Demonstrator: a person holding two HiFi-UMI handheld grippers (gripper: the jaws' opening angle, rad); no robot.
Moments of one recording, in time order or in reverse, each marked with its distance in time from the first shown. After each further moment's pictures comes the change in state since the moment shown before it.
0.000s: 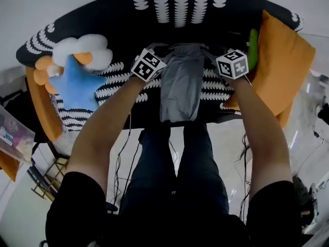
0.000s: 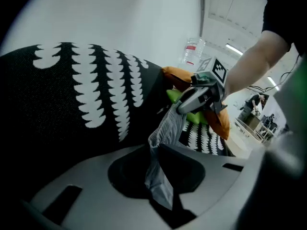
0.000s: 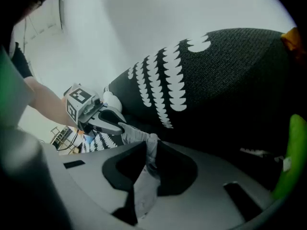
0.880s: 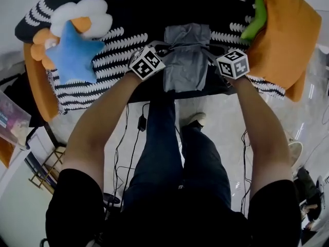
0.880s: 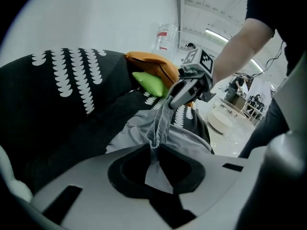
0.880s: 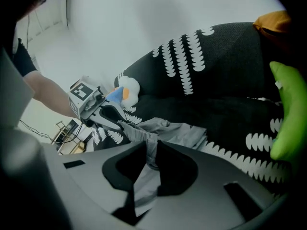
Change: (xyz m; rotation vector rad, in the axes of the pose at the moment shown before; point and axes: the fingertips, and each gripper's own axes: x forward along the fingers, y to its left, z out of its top) left arm -0.040 -0.130 -0.126 0.181 0.097 -0.094; right arm -0.020 0.105 -0.151 0.003 0.019 0.020
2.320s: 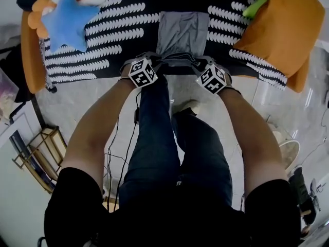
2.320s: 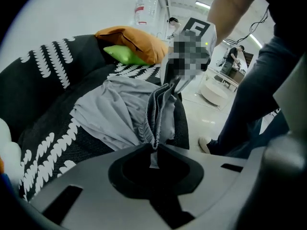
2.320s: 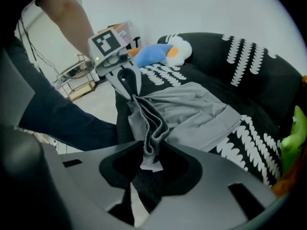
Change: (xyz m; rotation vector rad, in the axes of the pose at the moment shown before) left arm 0.022 -0.159 -0.152 0.131 0.244 0.025; right arm 0.010 0.096 -0.200 -0.568 0.277 -0.033
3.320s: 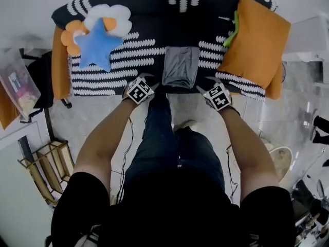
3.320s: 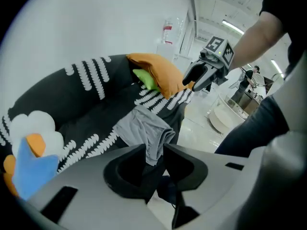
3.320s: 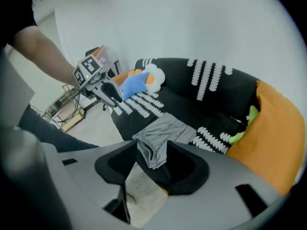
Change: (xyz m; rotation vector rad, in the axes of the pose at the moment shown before) left arm -0.189 -0.004 0.064 -0.248 -0.096 0.112; right arm -0.203 0.005 0.079 0.272 -0.089 -0.128
